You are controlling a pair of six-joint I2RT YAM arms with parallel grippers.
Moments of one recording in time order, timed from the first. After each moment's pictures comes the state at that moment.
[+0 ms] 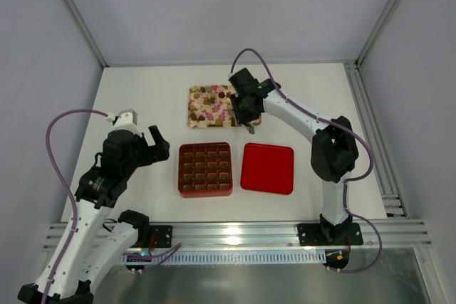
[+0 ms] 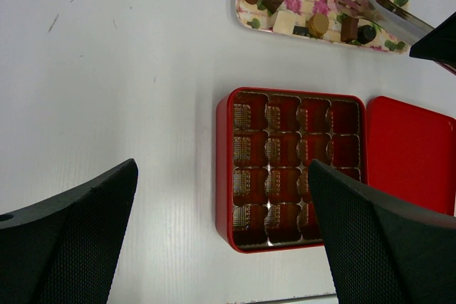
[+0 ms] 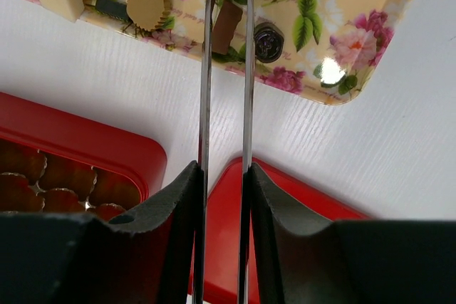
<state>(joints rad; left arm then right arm) -0.33 0.66 0.84 -0.75 -0.16 -0.44 0.64 1.97 1.73 -0.81 0.09 0.29</state>
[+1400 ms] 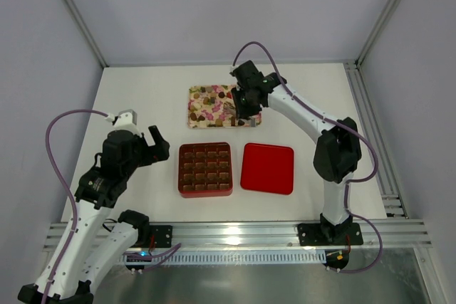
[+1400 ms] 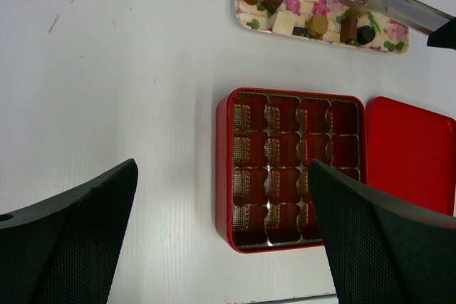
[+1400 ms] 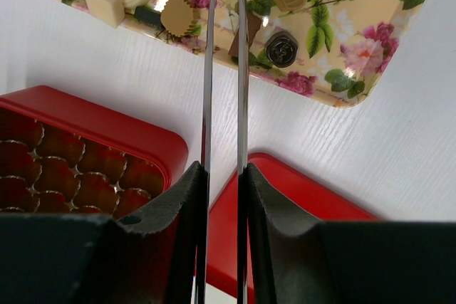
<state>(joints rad) -0.33 0.65 0.84 -0.75 -0.16 -0.44 0.62 1.96 1.80 -0.85 0.02 0.29</state>
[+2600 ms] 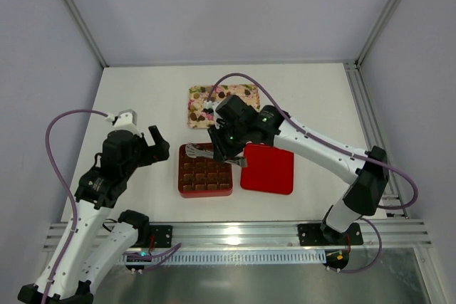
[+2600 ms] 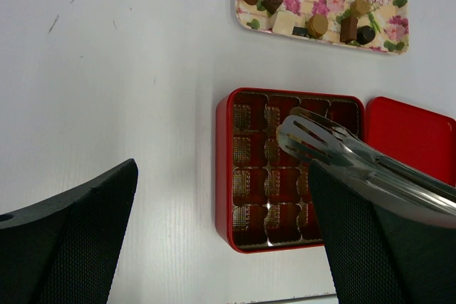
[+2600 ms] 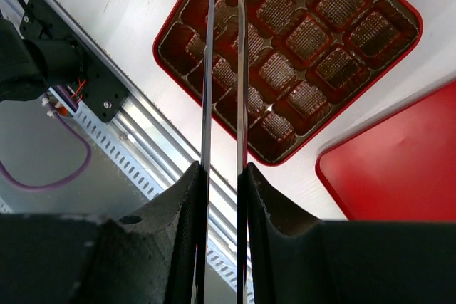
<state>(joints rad) -0.33 0.65 0.84 -0.75 -0.16 -0.44 0.96 1.61 1.56 -0.87 -0.18 0.38</state>
